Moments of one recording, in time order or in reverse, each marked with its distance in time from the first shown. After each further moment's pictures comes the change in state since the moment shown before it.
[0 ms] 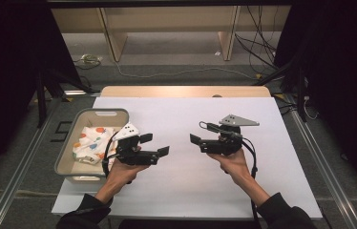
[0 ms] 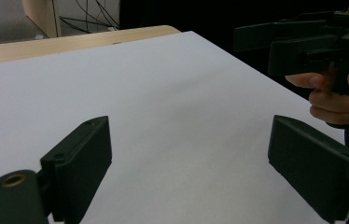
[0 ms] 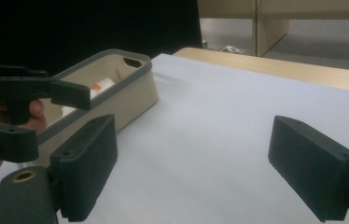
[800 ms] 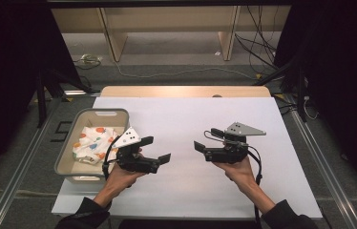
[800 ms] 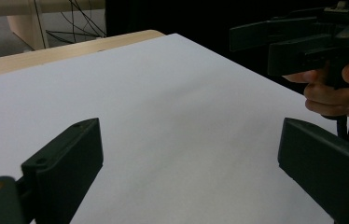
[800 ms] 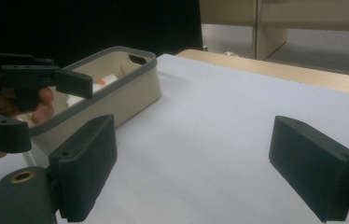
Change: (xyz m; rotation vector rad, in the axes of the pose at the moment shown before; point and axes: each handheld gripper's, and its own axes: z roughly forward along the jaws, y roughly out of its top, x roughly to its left) left arm -0.010 -0.008 -0.005 -0.023 -0.041 0.079; right arm 0.007 -0.014 -0.020 -0.023 -0.001 -0.042
